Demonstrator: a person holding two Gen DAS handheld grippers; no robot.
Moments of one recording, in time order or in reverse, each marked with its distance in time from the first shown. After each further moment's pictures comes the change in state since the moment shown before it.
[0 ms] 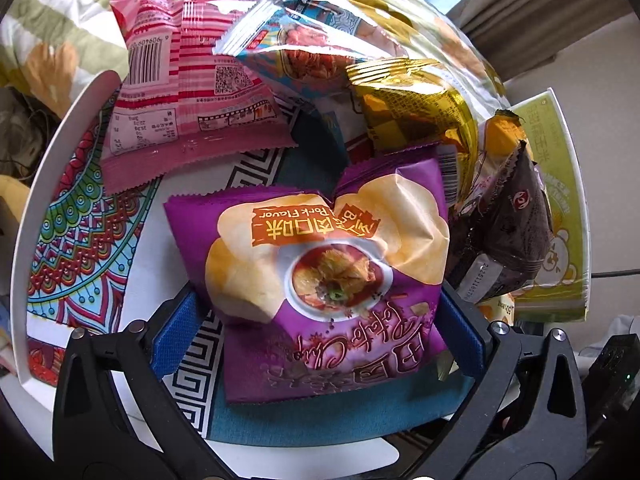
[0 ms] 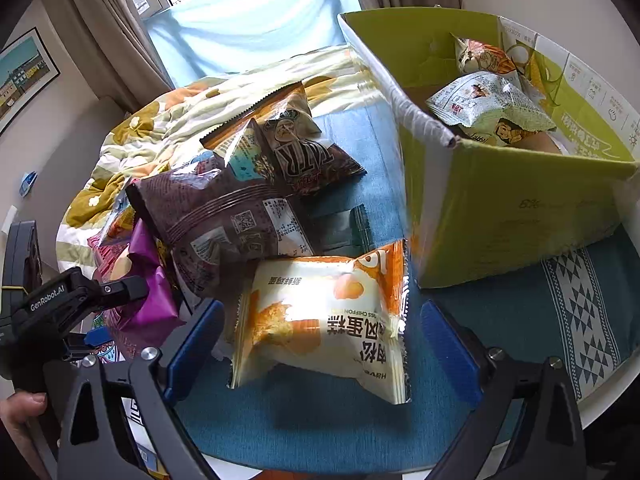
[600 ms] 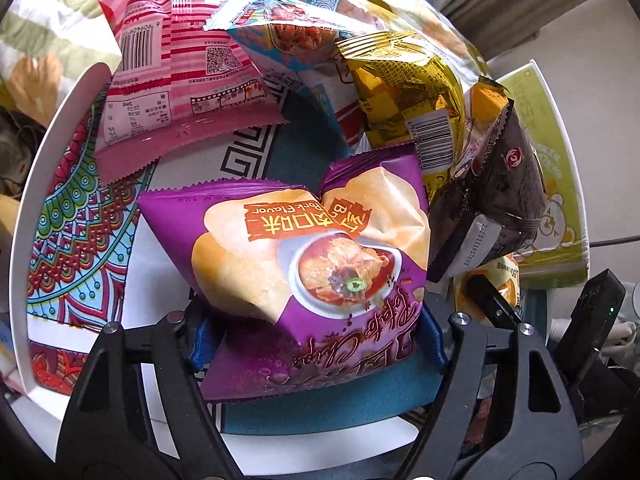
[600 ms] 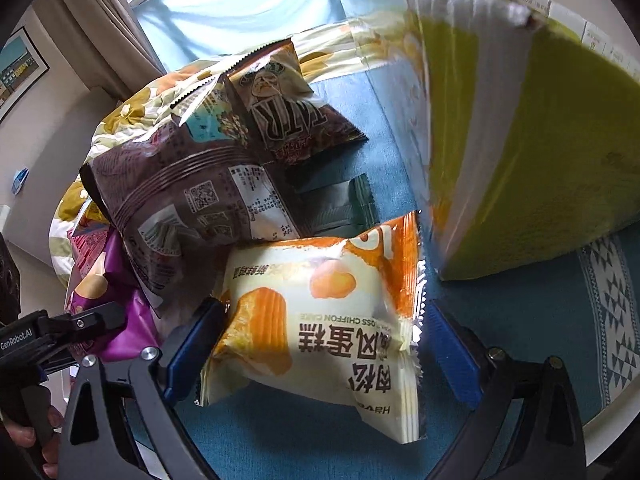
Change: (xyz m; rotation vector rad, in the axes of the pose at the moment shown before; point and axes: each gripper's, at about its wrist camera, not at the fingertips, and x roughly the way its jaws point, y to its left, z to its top) left arm -0.005 0.004 -0.016 0.087 0.021 -0.025; right arm 0.039 -0.011 0.001 0.029 0.081 0.025
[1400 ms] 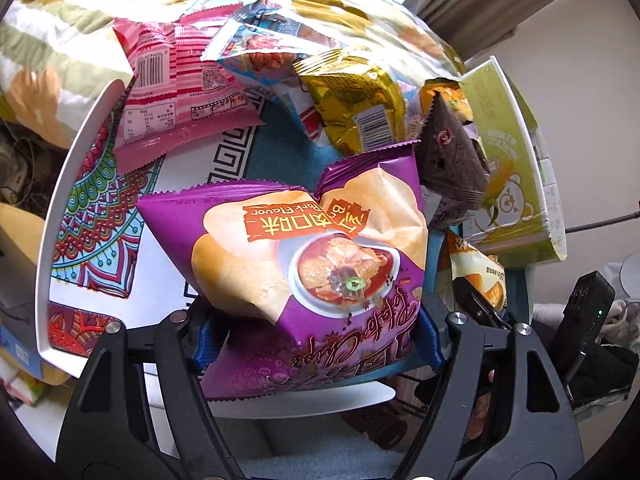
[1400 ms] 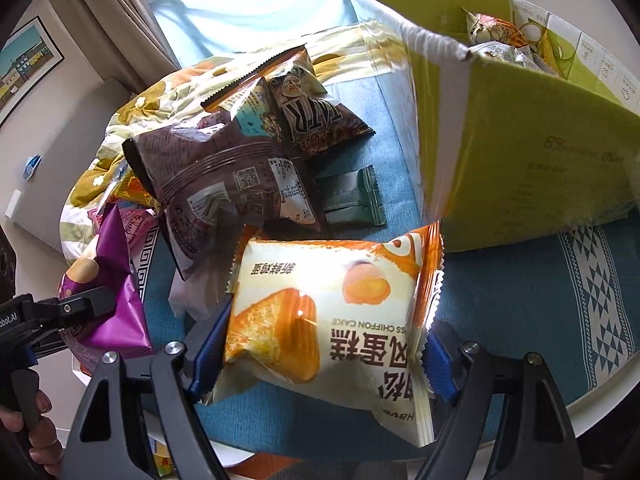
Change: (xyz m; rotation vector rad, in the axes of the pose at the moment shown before) left arm -0.048 -0.017 -0.020 0.051 -0.031 -0.055; right arm -0.039 0.003 -0.020 -0.053 -0.018 0.004
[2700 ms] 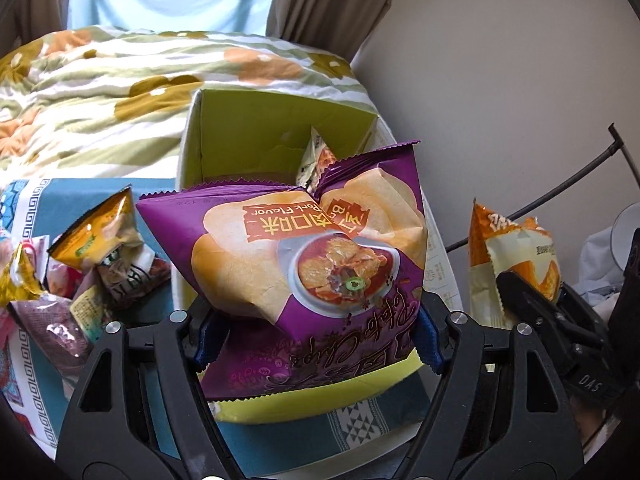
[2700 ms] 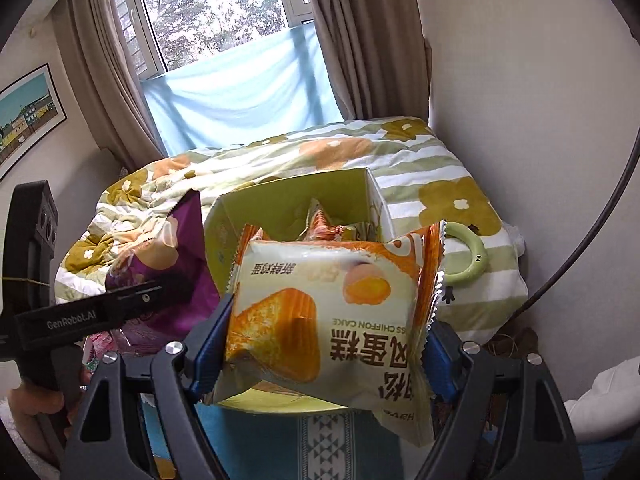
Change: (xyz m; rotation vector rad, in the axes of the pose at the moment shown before) left arm 0.069 -0.359 0.050 0.359 -0.125 -0.035; right arm -0.169 -0.192 0.152 -0.050 -0.260 -0.049
